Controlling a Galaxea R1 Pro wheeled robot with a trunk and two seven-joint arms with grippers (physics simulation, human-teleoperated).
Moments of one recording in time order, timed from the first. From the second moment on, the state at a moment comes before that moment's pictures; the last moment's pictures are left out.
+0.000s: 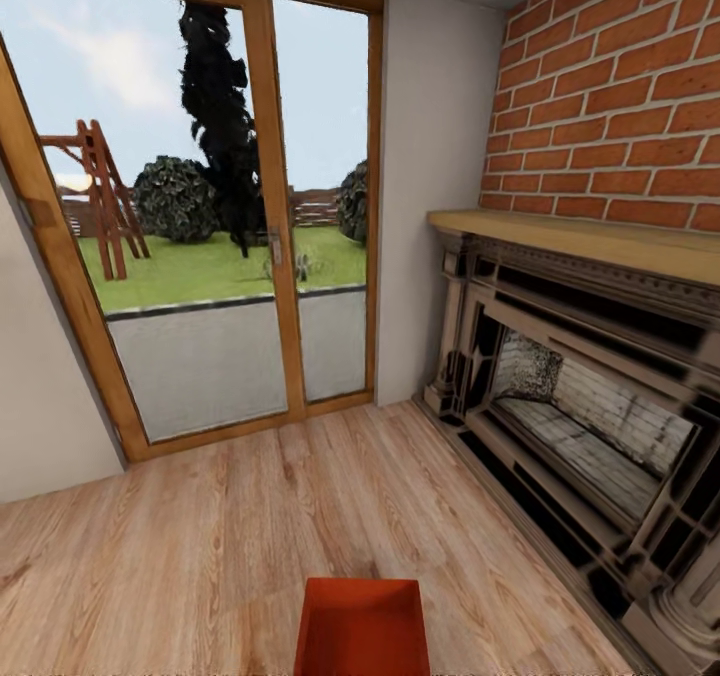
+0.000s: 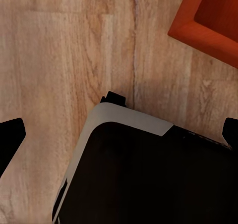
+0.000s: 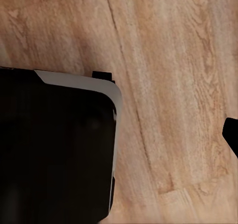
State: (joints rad) left arm -0.21 0.06 0.10 0.00 0.30 -0.07 -0.02; right arm -0.13 -0.03 0.57 0.03 -0.46 -0.18 -0.04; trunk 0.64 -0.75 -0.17
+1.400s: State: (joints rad) left arm -0.21 0.06 0.10 0.00 0.30 -0.07 -0.02; right arm -0.13 -0.03 0.57 0.03 -0.46 -0.18 -0.04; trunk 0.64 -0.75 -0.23
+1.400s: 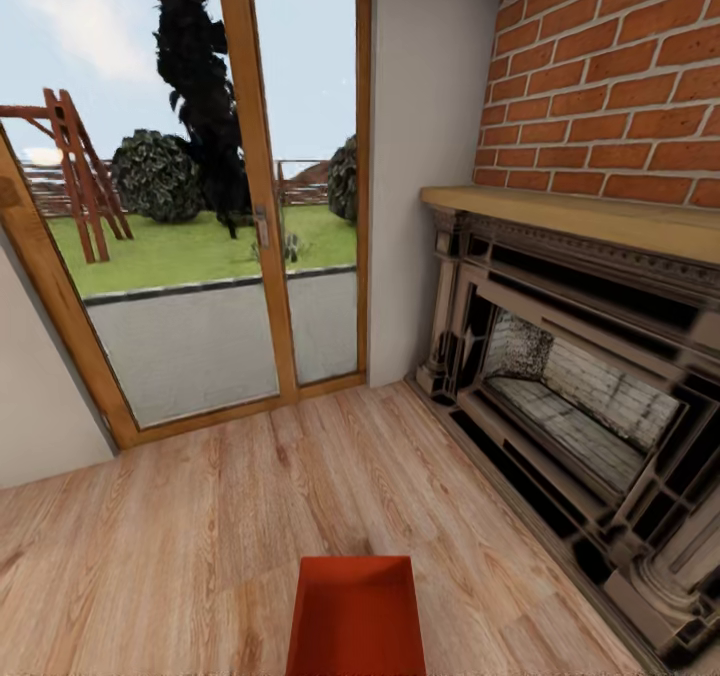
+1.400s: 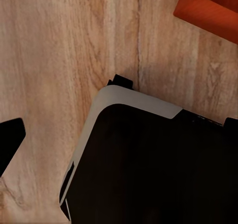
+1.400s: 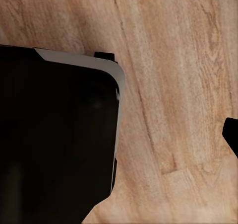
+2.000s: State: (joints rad) left arm -0.21 0.06 0.10 0.00 0.30 -0.07 -0.02; right arm -0.13 -0.03 0.57 0.03 -0.46 -0.18 -0.04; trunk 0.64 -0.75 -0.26
